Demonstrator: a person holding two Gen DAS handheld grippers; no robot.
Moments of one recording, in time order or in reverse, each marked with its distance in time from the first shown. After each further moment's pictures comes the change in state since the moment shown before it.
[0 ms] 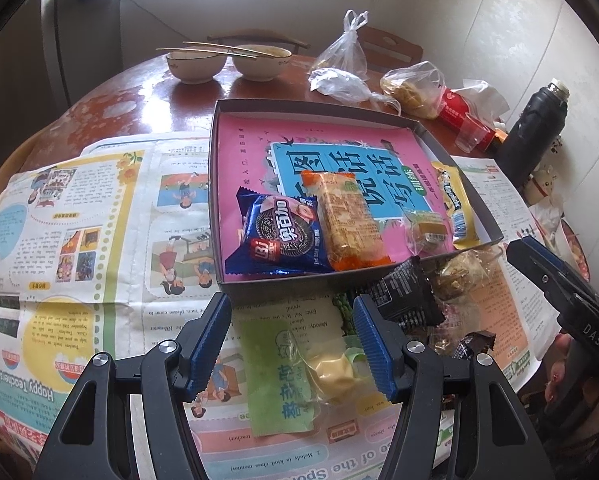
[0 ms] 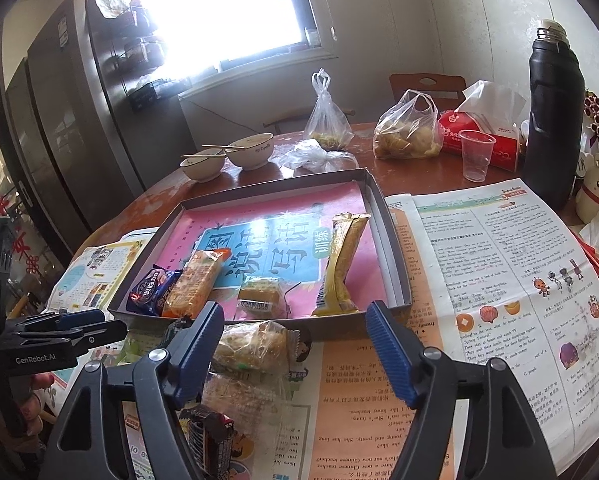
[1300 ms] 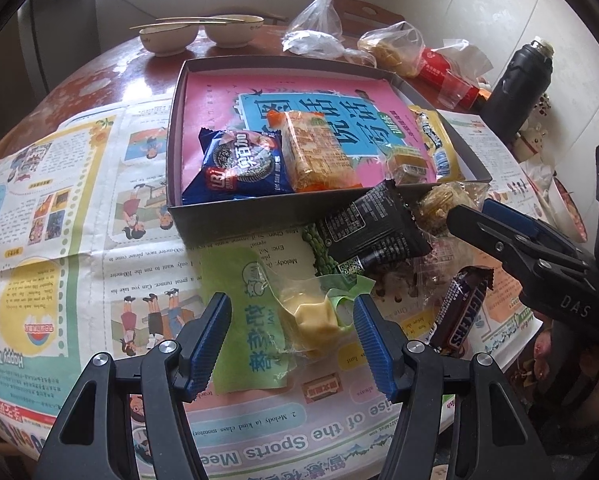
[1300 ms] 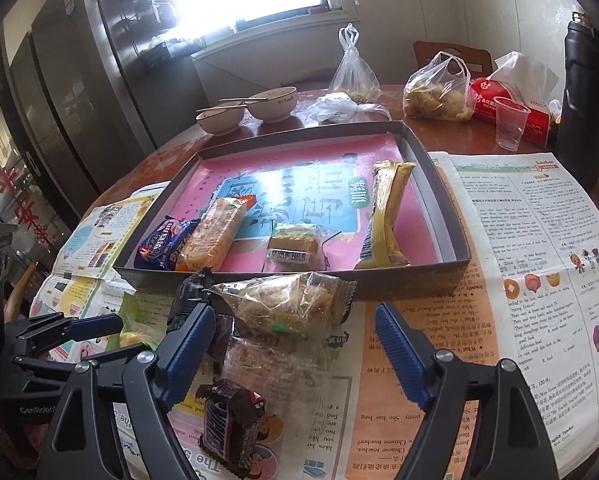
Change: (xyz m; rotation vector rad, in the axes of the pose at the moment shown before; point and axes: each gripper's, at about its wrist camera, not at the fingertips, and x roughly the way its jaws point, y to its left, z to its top) left arm 0.013 -0.016 -0.031 0.064 0.090 -0.033; right arm 0.029 0.021 -0.018 -0.030 0.141 0.045
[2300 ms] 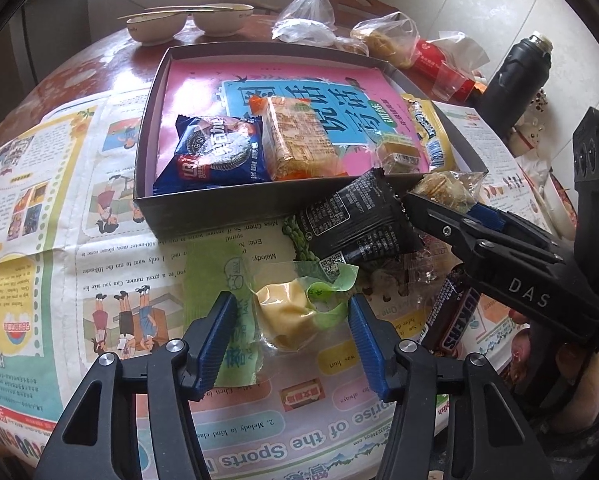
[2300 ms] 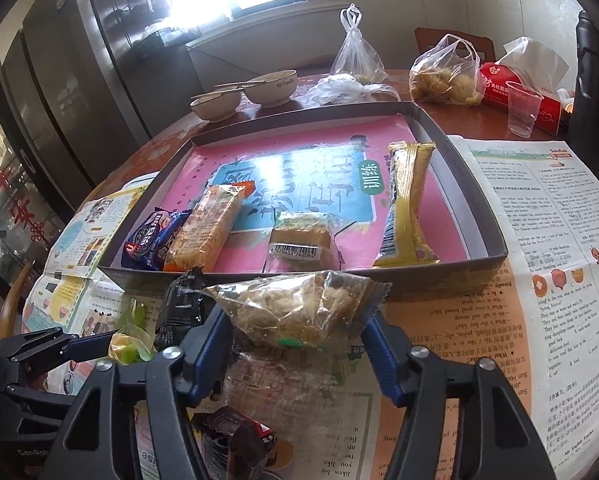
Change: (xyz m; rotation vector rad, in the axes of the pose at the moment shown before) left arm 0.013 -0.006 0.002 -0.005 0.030 -0.034; right arm 0.030 0.005 0.001 0.007 0.038 0.002
